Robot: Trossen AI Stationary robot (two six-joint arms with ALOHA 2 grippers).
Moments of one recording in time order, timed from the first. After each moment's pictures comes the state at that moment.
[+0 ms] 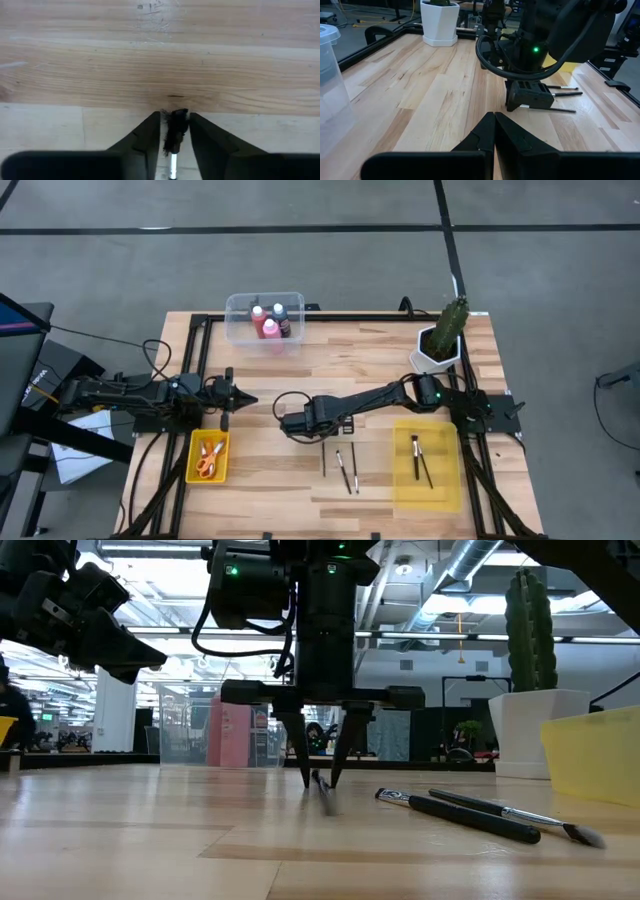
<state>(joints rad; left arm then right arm) 0.00 0.26 0.04 0.01 -0.06 -0.09 0.15 2.44 2.03 -1.13 0.10 1.68</state>
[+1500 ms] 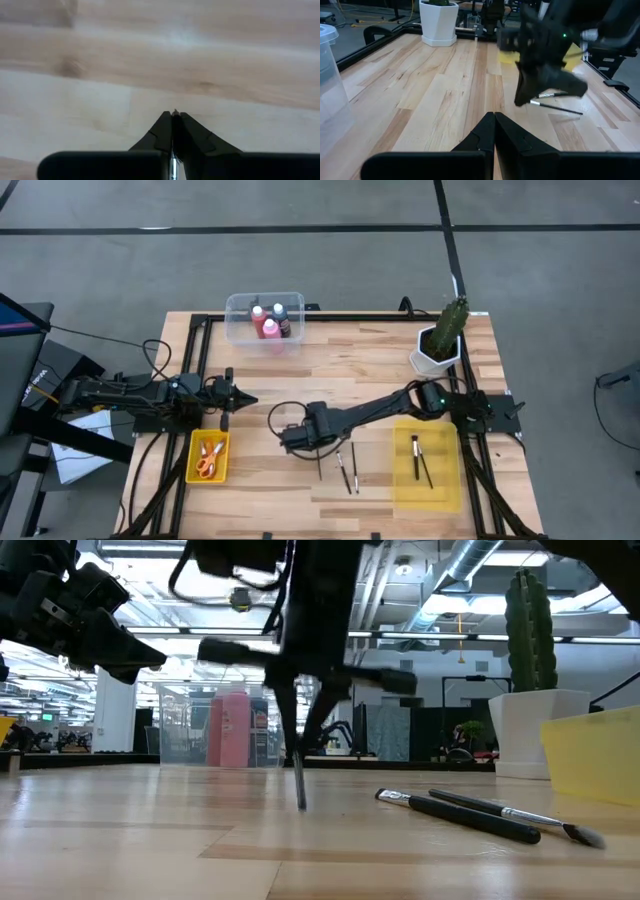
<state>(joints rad) 0.00 0.26 0.04 0.01 -0.06 -0.09 0.23 2.41 2.08 -1.11 0.29 1.68</state>
